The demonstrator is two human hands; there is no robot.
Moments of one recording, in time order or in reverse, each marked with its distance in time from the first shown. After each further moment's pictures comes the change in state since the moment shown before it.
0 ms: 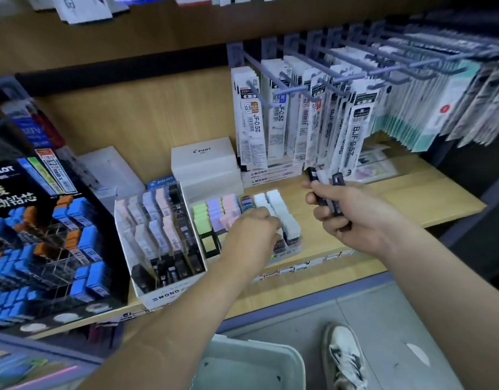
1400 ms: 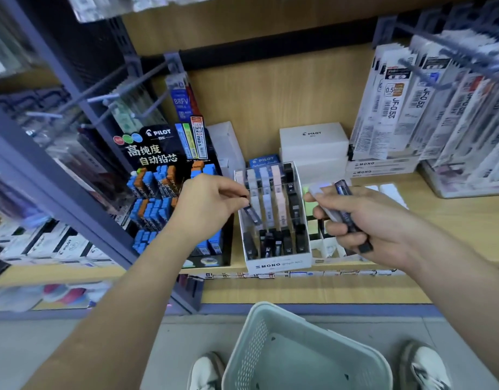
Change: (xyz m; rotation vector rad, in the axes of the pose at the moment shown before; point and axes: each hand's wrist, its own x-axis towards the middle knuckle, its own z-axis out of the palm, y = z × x) left_hand -0.112 -0.141 -0.147 -0.373 0.159 -0.580; right_hand -0.003 0.052 0.137 -0.241 -0.317 0.089
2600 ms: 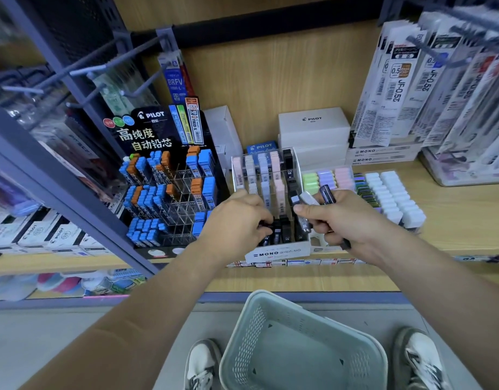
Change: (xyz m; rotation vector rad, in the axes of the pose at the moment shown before) left_hand -0.012 -0.027 0.063 0.448 -0.168 0.401; right_hand 0.031 0.035 0.006 -0.208 0.124 -0.025
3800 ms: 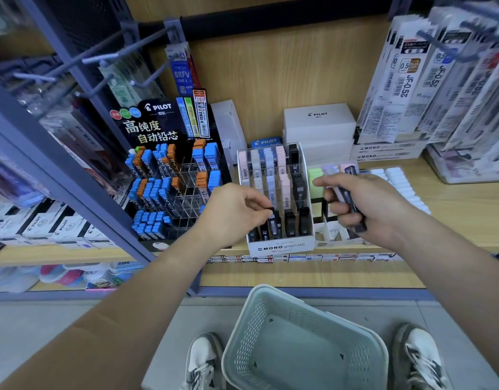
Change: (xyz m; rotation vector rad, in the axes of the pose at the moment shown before) left_hand -0.006 0.002 -0.021 -0.615 0.039 -0.364; right_hand -0.001 -0.015 -0.012 0.192 0.073 0.045
